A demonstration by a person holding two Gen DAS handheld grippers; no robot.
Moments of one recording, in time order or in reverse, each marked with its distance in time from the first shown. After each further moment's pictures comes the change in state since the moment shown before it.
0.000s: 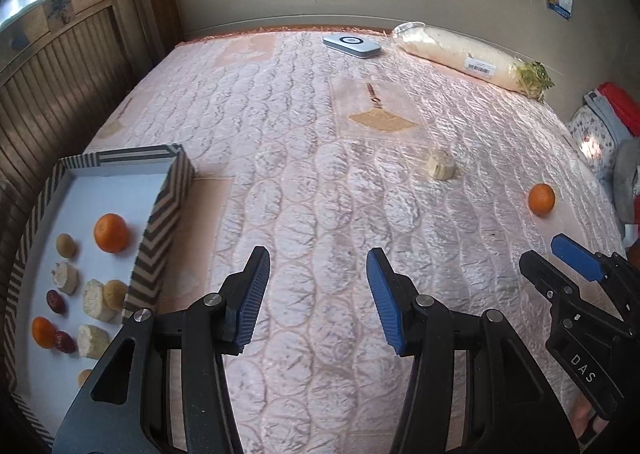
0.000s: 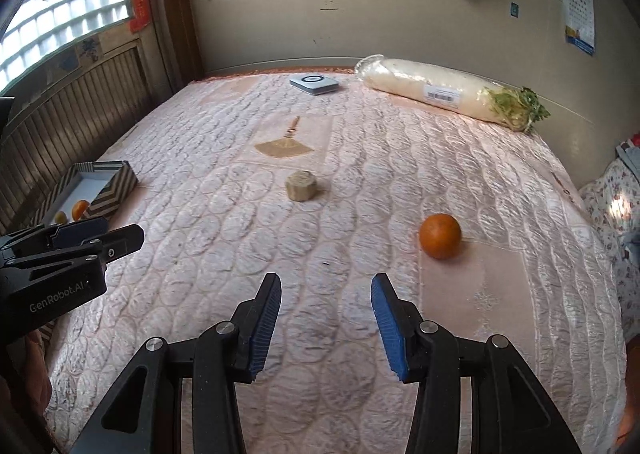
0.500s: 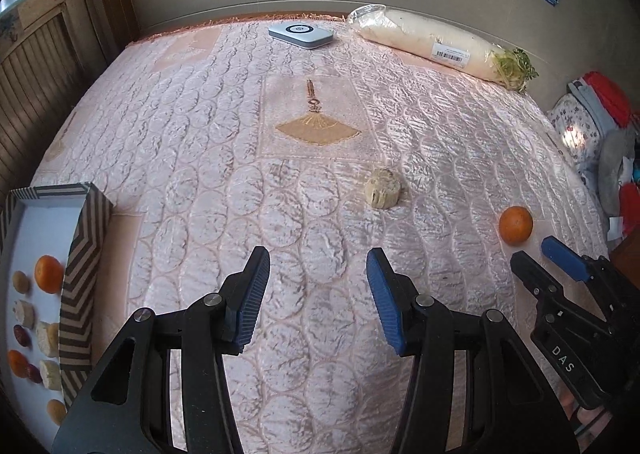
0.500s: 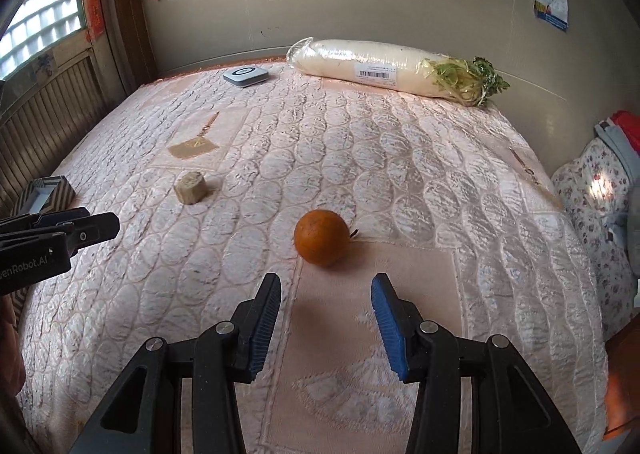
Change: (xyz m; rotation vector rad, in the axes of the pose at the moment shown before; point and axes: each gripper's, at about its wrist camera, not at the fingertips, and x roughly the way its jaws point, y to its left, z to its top) left arm 0.032 -0.048 0.038 0.029 0.062 -0.074; right arm 0.026 -0.071 0.010 0.038 0.031 -0.081
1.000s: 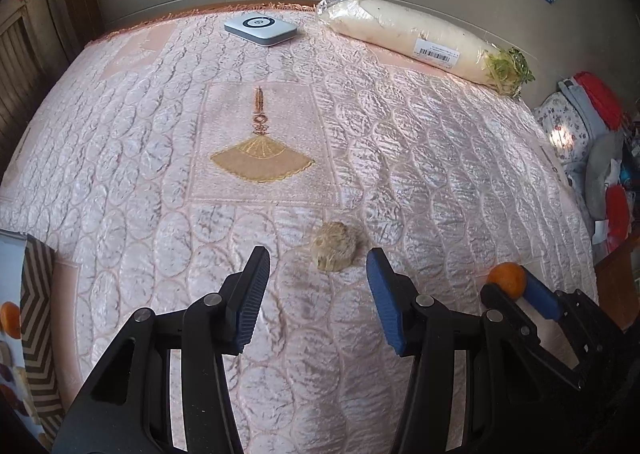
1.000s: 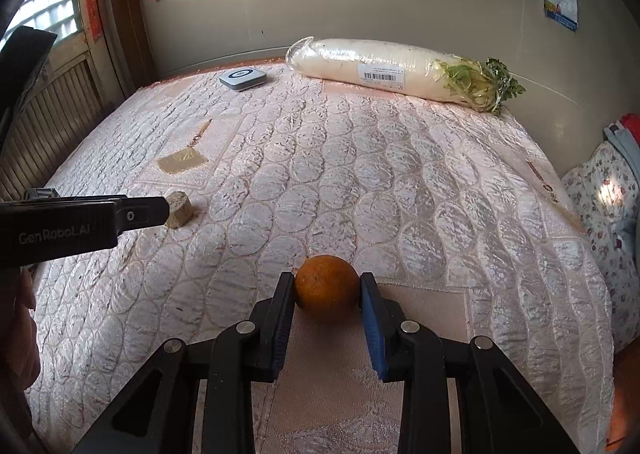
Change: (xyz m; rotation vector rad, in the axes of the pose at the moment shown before) left arm 0.040 -0.028 0.045 0.003 0.060 -0.075; right arm 0.021 -0.007 0.017 0.002 0.003 0.033
